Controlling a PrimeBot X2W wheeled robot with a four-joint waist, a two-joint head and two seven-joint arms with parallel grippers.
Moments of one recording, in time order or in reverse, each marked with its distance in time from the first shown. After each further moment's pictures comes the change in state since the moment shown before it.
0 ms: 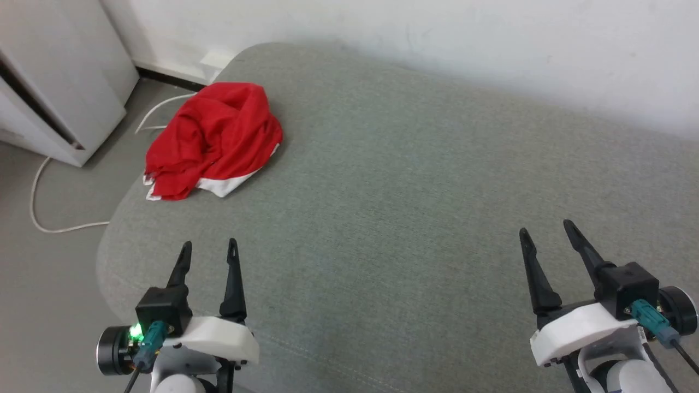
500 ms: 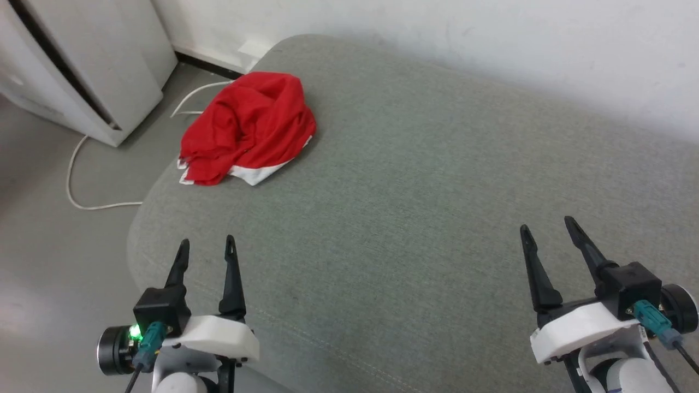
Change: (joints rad) left arm -0.010 0.000 -0.006 0.015 -0.021 0.021 -0.030; right arm -0.005 0.000 0.001 0.000 0.000 0.000 -0.022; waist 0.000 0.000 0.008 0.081
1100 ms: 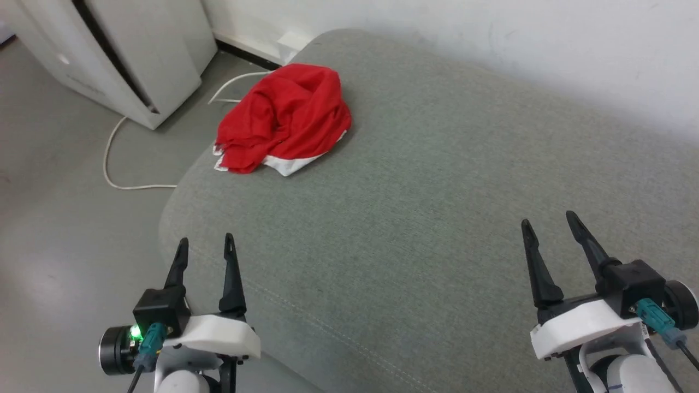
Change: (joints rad) left arm -0.011 0.000 -0.008 0.023 -0.017 0.019 -0.037; right arm -0.011 0.000 -0.001 0.004 0.009 0.000 -0.021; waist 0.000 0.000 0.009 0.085
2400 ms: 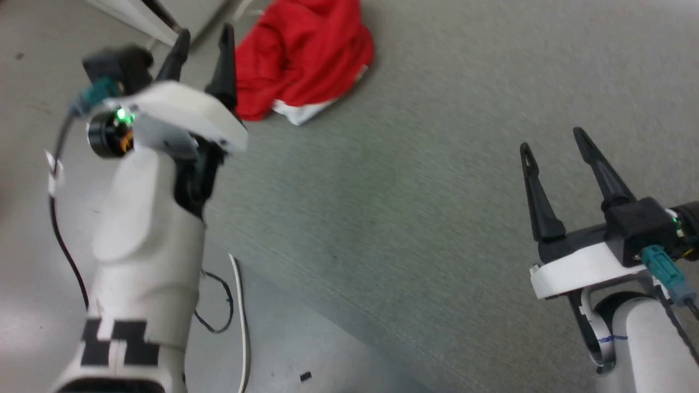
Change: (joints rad) left arm -0.760 0.051 -0.002 0.486 -0.265 -0.186 0.132; right arm -0.157 -0.002 0.039 -0.143 -0.118 0.000 0.076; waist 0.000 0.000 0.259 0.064
